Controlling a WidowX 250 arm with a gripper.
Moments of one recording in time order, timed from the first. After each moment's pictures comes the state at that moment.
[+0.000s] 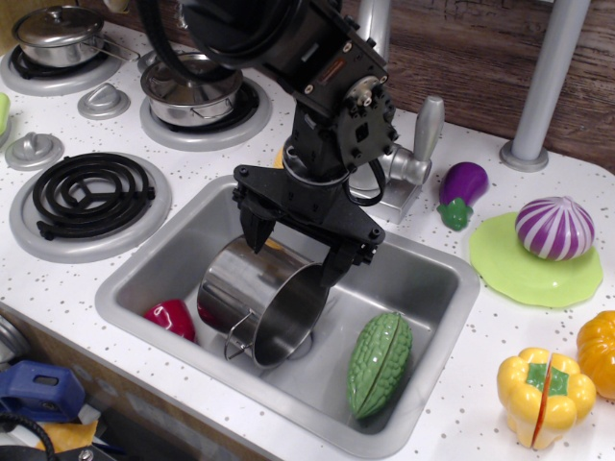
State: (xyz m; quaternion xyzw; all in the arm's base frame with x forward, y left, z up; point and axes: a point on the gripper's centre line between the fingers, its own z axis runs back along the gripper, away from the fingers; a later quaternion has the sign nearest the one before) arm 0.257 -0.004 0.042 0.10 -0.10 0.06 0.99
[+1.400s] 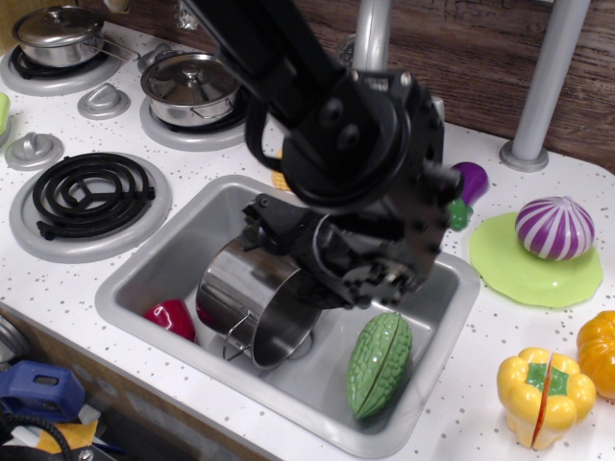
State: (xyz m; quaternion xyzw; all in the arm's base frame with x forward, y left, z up) arm 0.252 0.004 0.019 0.33 -0.18 -0.01 0.93
